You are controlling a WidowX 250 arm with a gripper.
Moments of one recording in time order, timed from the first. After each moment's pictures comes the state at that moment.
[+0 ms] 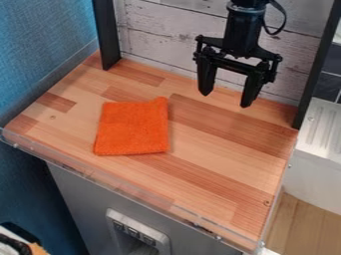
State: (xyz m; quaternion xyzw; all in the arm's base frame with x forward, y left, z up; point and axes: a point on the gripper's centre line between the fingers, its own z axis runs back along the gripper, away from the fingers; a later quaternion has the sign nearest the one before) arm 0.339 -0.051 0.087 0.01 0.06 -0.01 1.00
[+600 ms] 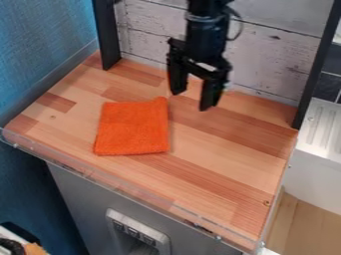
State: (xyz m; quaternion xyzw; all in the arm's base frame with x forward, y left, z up) arm 0.328 0.001 0.073 -0.01 0.02 -0.19 0.98
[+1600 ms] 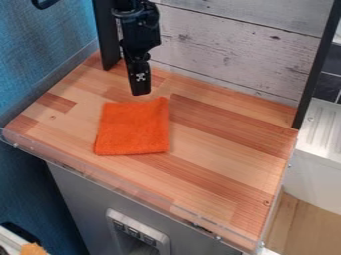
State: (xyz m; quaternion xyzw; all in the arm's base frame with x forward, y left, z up) arm 0.337 0.087 0.064 -0.02 -0.02 -0.42 0.91
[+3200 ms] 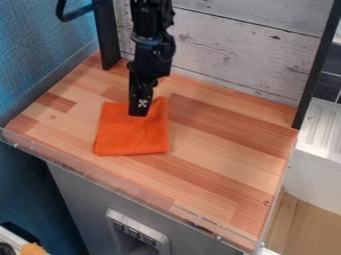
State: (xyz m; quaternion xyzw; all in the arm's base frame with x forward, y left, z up) arm 0.316 0.073 0.035 0.04 0.08 -0.45 0.89
